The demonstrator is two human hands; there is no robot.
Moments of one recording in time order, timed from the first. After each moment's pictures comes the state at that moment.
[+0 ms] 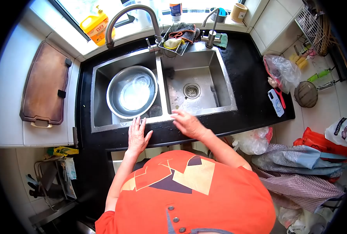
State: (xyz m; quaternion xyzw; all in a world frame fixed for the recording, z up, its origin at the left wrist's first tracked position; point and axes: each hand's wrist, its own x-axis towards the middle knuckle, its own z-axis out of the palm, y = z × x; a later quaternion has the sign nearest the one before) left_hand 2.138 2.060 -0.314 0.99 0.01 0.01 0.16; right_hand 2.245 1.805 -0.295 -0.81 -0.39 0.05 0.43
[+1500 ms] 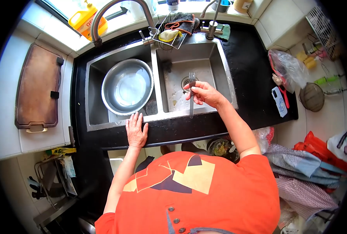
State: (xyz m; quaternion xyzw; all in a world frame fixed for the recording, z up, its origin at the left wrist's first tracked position) left_hand 2.156 2.051 -0.352 0.99 0.05 0.07 0.12; right_hand 2.375 1.743 -0.296 -0.51 -0.13 0.45 0.72
